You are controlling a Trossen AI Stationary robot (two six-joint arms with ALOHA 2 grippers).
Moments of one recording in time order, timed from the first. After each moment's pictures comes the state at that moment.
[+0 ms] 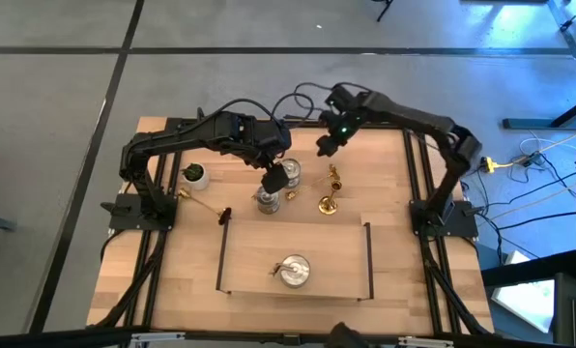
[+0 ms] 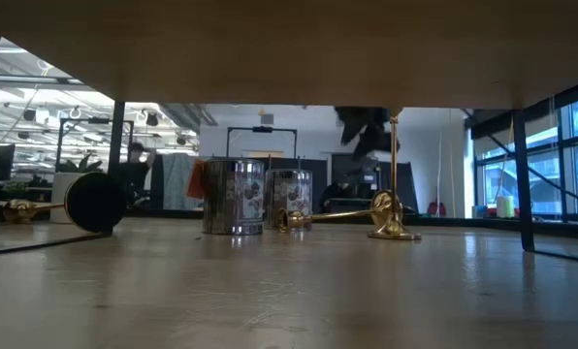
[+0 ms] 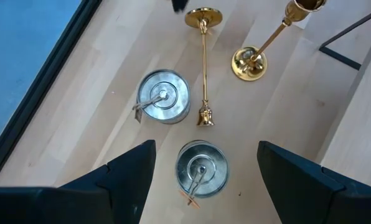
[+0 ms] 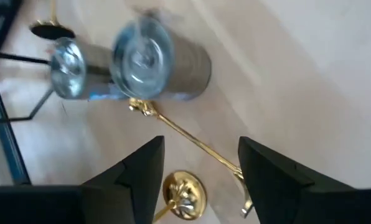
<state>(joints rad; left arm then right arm) 0.14 1.76 1.99 -1.32 -0.16 -0.34 -0.62 1.78 1.45 -0.88 -0.50 0.15</state>
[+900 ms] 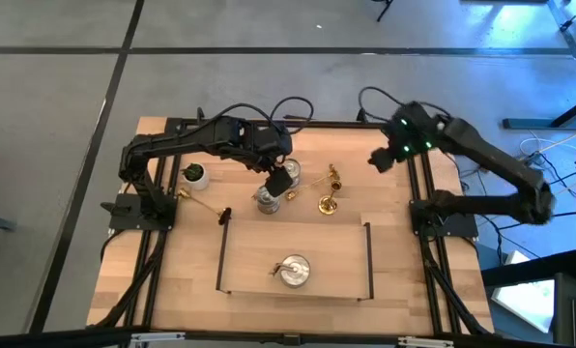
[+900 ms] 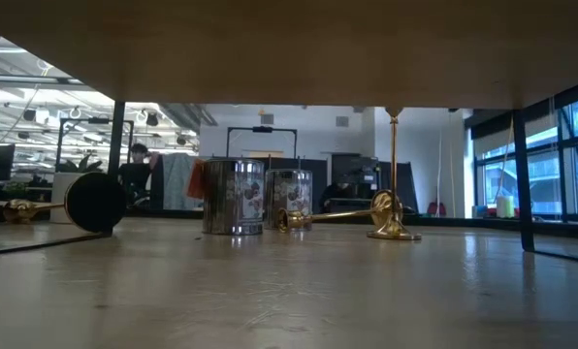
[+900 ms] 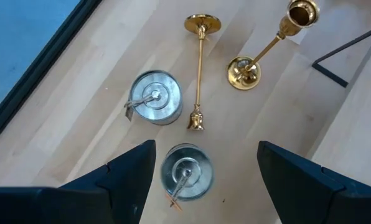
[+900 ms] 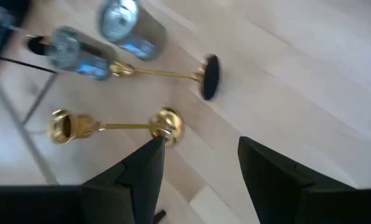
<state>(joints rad) 0.10 1.76 1.99 -1.30 -0.19 -0.47 -0.62 1.01 1.04 -1.03 -0.26 0.39</state>
